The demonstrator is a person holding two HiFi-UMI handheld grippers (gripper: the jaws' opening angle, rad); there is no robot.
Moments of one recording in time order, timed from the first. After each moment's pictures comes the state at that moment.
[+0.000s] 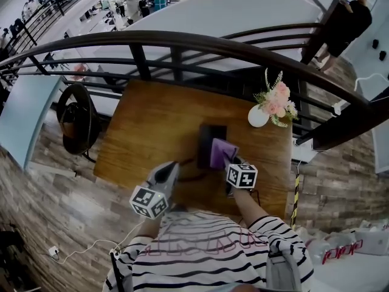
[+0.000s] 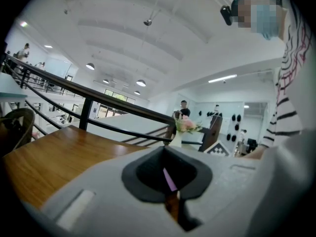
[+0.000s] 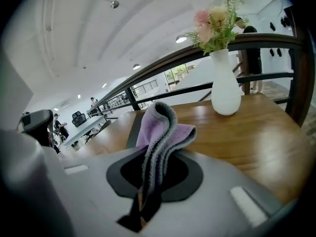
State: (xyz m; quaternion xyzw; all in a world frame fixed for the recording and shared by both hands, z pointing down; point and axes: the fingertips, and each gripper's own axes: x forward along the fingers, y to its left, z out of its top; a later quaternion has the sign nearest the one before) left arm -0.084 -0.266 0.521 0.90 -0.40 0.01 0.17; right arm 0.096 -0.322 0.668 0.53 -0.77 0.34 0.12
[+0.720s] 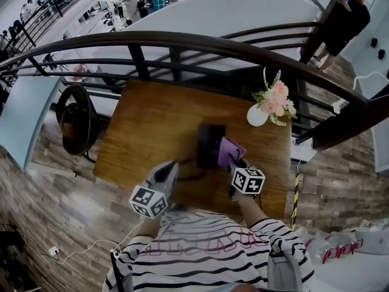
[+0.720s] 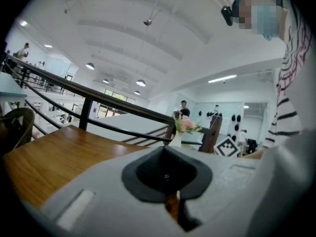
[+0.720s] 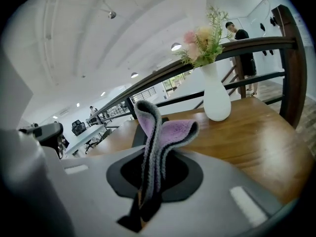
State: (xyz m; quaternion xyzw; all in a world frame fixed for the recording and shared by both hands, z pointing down) left arm -0.080 -0.266 0.521 0.90 -0.40 0.01 0.17; right arm 0.118 -0.307 0.639 0.54 -0.77 0.33 0.07
